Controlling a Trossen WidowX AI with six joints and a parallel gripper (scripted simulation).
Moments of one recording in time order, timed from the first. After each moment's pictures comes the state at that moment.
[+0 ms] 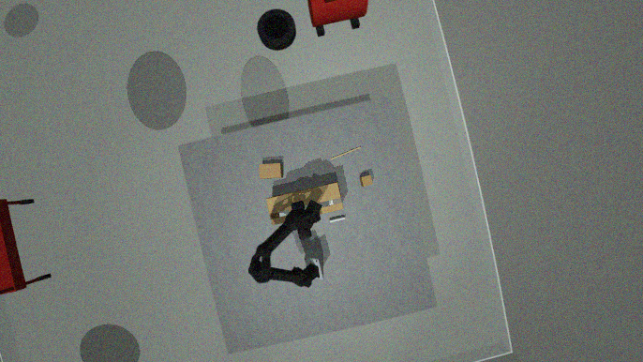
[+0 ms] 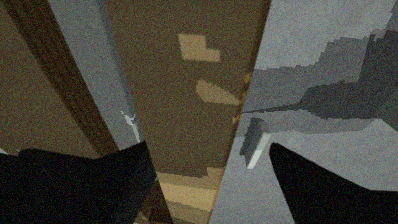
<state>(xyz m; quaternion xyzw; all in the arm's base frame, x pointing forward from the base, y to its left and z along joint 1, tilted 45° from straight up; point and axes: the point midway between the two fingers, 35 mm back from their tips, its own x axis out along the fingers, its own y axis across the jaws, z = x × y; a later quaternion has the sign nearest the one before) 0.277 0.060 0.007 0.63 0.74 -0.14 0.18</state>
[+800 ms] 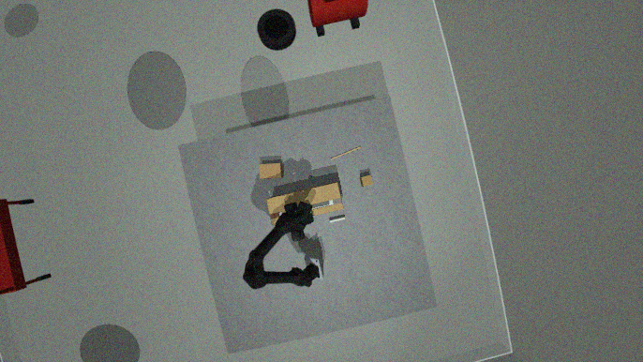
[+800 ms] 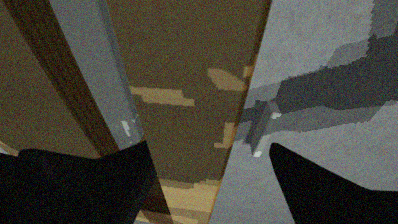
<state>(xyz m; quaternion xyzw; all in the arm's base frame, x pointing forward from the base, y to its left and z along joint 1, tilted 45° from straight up) 0.273 0.085 0.032 0.63 0.74 -0.14 0.18</state>
